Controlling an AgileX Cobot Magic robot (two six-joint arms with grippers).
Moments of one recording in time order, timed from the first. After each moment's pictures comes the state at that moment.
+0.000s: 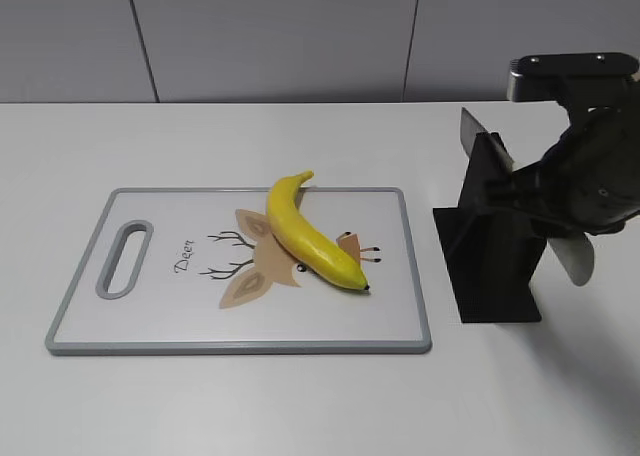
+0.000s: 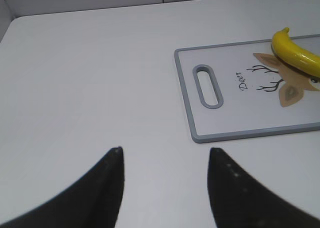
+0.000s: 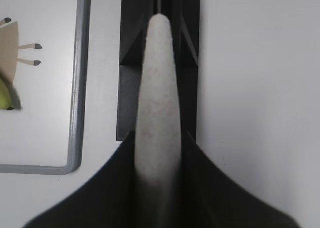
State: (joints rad) left arm -0.22 -0.01 -0.50 0.01 1.09 0.07; right arm 0.51 1.47 -0.85 -0.29 0.63 0.71
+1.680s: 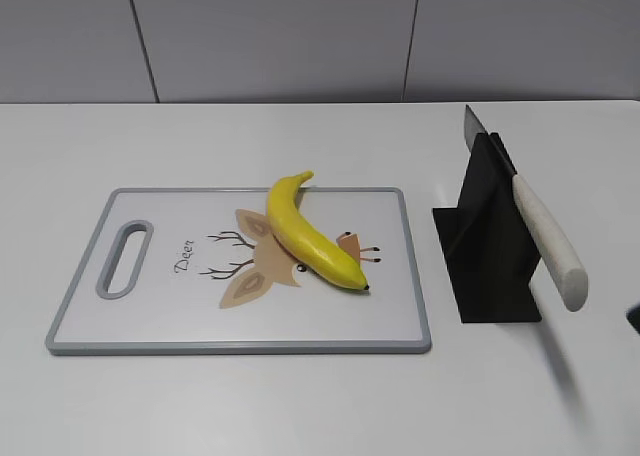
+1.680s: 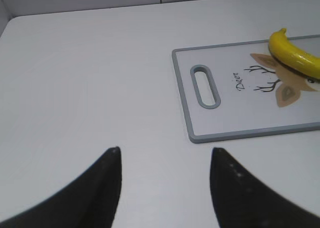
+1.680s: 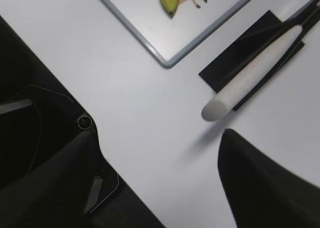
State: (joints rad) left arm -0.22 -0.01 -0.50 0.01 1.09 0.07; right arm 0.51 0.85 -0.83 0.21 1.06 -0.36
